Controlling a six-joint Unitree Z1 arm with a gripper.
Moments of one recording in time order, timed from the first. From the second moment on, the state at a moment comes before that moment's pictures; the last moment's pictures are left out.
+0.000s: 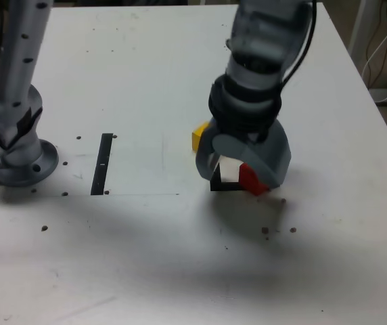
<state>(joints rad) -0.27 2.08 -1.58 1.26 0.11 0.11</state>
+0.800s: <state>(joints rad) -0.26 2.16 -1.60 1.20 0.13 0.16</state>
